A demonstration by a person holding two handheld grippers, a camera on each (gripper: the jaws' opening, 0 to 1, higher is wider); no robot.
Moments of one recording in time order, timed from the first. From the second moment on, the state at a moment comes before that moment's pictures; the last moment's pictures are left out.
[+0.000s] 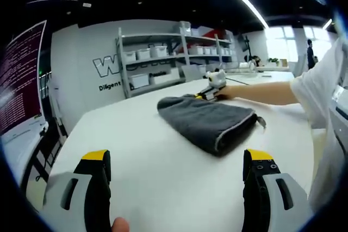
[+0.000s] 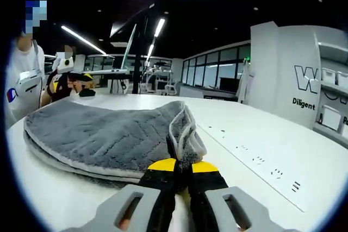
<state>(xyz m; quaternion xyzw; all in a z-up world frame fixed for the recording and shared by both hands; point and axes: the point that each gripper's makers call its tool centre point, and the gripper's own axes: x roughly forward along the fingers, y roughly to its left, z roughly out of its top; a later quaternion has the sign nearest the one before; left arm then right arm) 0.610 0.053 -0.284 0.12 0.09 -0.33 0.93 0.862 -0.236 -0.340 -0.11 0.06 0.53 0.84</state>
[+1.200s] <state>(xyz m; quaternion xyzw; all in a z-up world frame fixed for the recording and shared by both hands) 0.604 -0.009 -0.294 0.11 0.08 -0.38 0.92 0.805 -0.257 -0.309 -0.03 0.01 0.49 0.87</state>
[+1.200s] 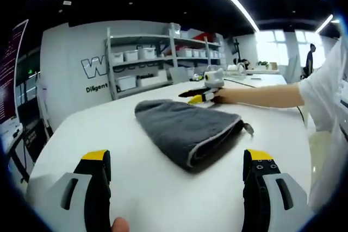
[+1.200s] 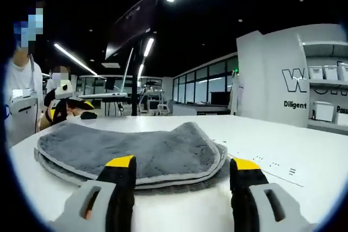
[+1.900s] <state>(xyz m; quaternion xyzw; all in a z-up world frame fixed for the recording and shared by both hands) 0.634 -0.047 -0.299 0.13 0.09 -0.38 0.91 0.738 -0.280 -0.307 -0.03 0.00 0.49 0.87</state>
